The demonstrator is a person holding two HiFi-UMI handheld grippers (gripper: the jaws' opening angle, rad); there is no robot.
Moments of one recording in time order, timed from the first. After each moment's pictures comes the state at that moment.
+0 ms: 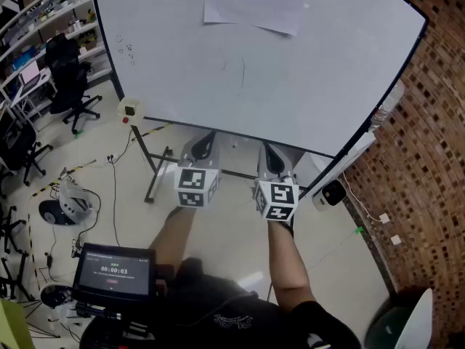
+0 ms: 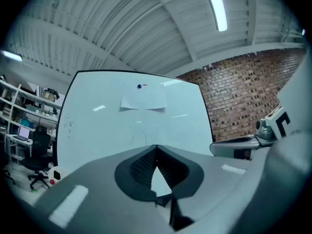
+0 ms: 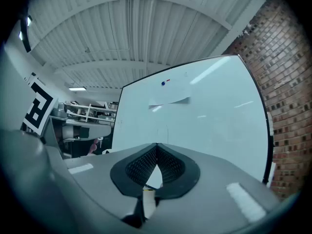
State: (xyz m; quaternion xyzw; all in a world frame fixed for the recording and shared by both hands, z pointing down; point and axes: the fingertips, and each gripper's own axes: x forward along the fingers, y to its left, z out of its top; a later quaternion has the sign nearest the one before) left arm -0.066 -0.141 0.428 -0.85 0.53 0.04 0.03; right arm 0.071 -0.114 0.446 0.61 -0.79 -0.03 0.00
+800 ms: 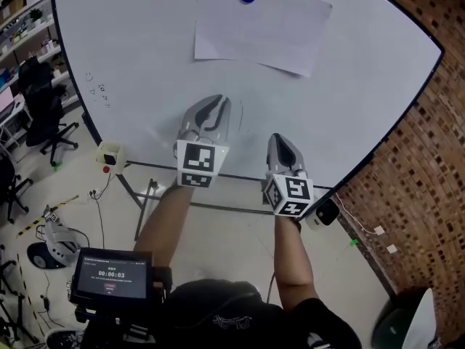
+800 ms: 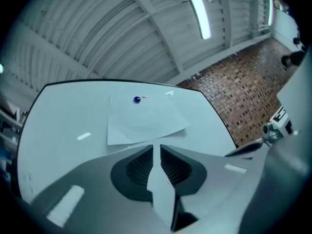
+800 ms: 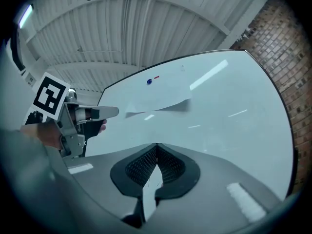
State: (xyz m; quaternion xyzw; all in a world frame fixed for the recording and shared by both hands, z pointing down) left arm -0.045 -0.323 0.287 -0.86 0.47 0.08 0.19; right arm 0.090 -0.280 0.374 0.65 -0.76 -0.07 -0.05
